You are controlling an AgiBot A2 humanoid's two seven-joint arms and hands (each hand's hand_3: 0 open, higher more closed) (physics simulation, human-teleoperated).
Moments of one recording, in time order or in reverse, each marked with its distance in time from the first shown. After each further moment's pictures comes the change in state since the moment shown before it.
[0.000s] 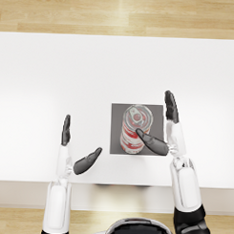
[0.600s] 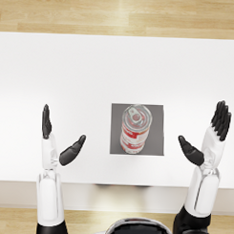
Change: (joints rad) left arm 0.138 -0.002 -0.130 0.022 0.000 0.000 0.000; right arm -0.033 -0.012 -0.304 0.122 -0.001 0.051 0.341
